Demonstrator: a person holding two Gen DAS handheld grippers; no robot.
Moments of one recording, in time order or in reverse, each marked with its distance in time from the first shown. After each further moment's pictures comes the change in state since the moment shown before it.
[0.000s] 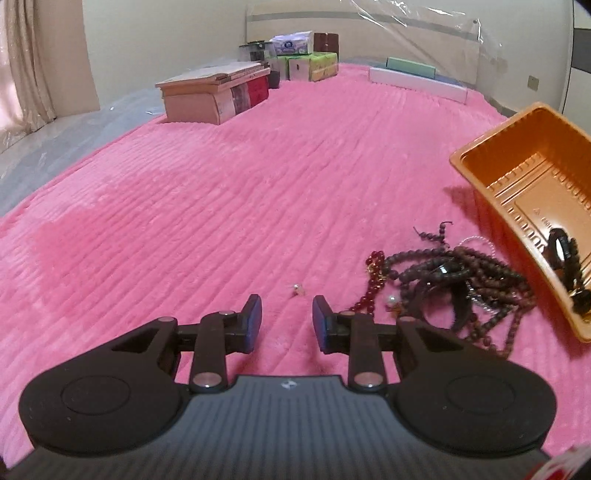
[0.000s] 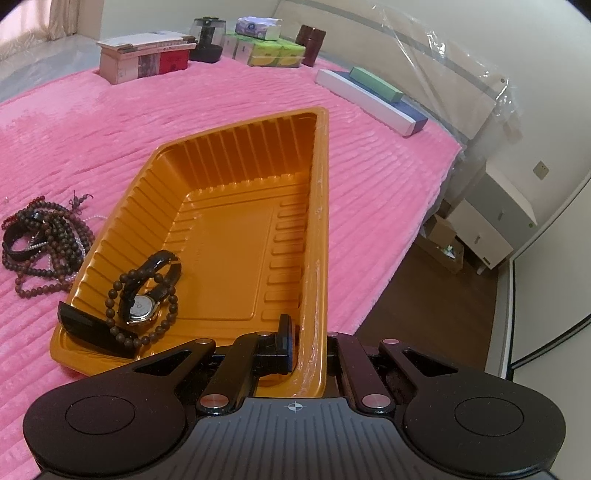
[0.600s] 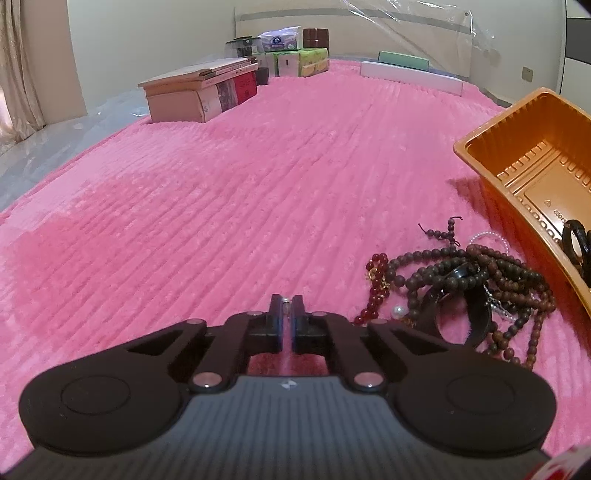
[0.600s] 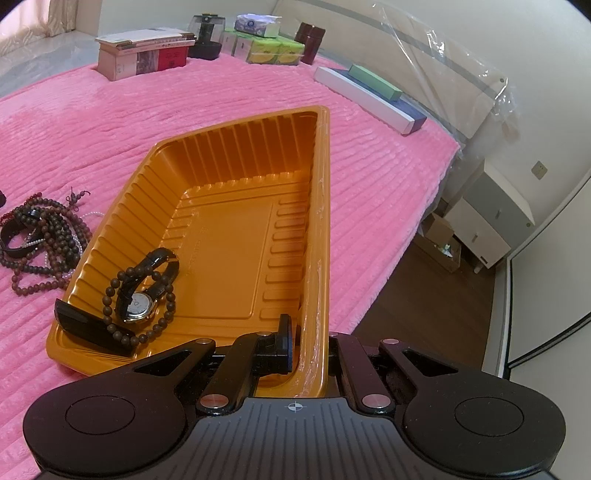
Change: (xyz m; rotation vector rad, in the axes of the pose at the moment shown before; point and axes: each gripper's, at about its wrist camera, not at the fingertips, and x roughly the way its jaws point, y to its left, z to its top) left arm 0.026 -0.014 0.000 0.034 -0.004 -0.005; right arm 0.002 0.002 0.000 0.000 0.004 -0.008
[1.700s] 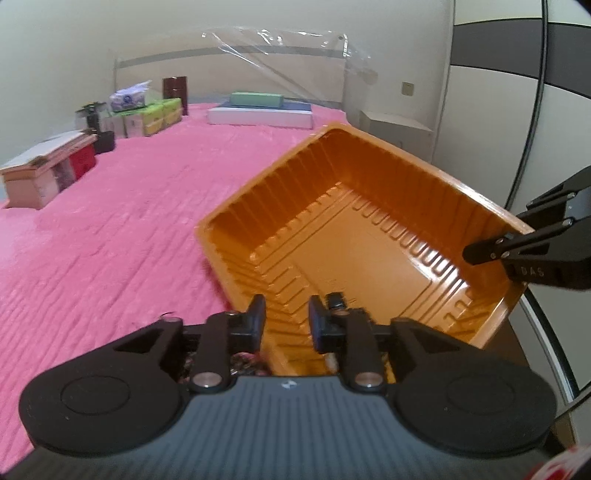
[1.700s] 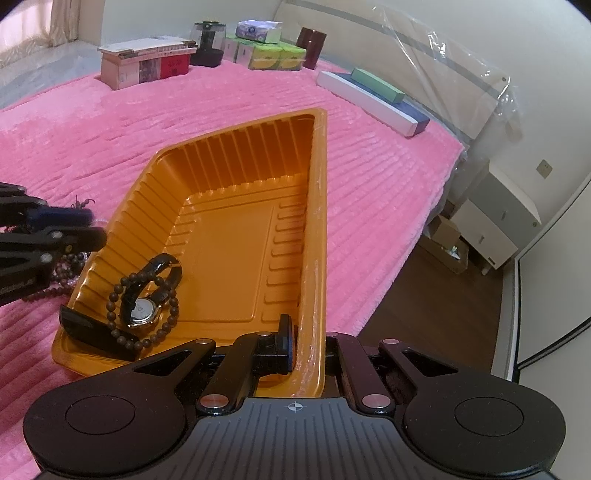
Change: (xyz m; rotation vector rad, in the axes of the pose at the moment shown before) left arm -0.052 -0.179 0.040 0.131 -0.119 -0.317; right arm -0.001 -0.006 0.000 0.012 -0.020 0.028
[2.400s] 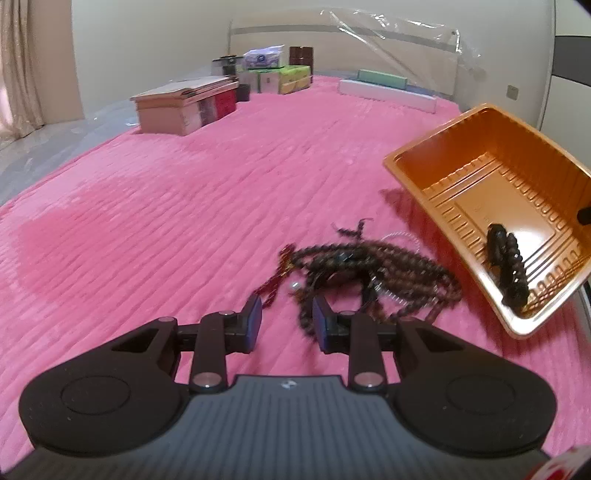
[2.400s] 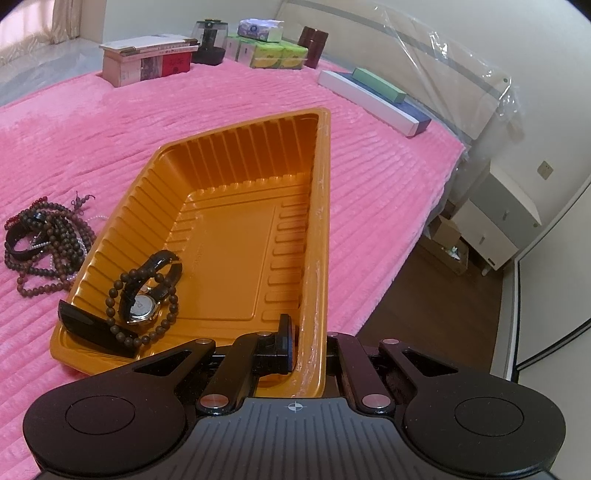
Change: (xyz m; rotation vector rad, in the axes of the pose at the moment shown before) left arm -0.054 0.106 -0.065 -0.165 0.067 0.273; right arm 0.001 0.001 -0.002 -0.008 0.005 0.000
